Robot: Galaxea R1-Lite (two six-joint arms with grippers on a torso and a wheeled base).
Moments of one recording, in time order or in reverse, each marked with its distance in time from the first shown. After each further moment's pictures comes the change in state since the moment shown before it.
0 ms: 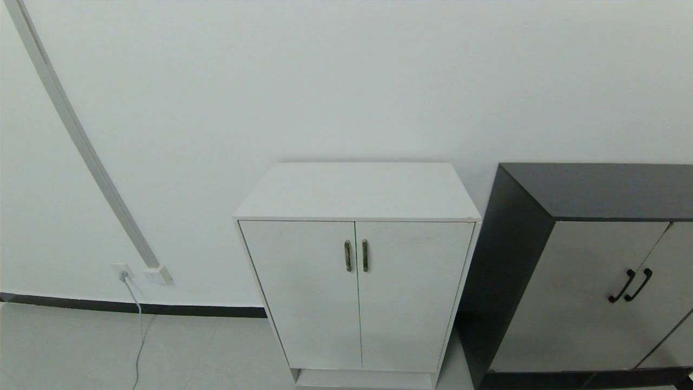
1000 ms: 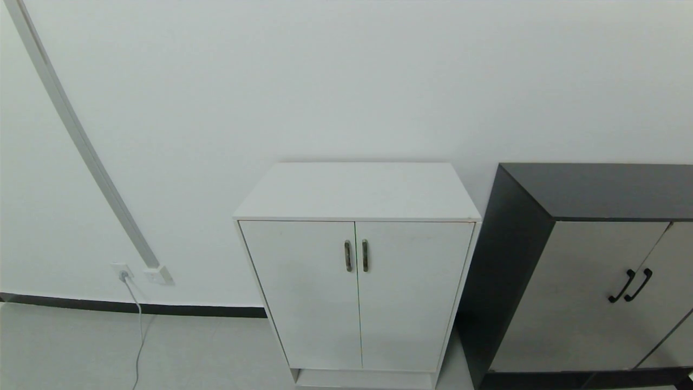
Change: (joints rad) left arm 0.000 0.000 0.000 0.001 -0.001 0.000; right arm 0.036 -0.163 0.004 0.129 0.154 -0.025
